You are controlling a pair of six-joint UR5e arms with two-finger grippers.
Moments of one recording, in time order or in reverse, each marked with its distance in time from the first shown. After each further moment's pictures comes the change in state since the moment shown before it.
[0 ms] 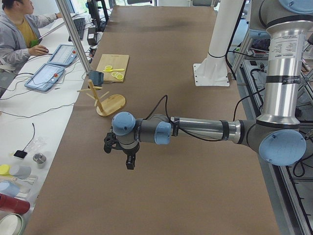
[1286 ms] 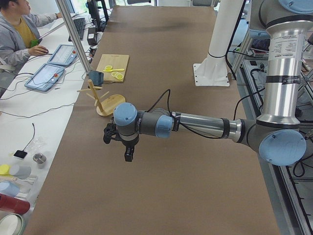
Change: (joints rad) left arm 0.005 -0.002 -0.059 -0.006 -0.002 -0.010; right arm -0.001 0.012 0.034 0.002 0.042 0.012
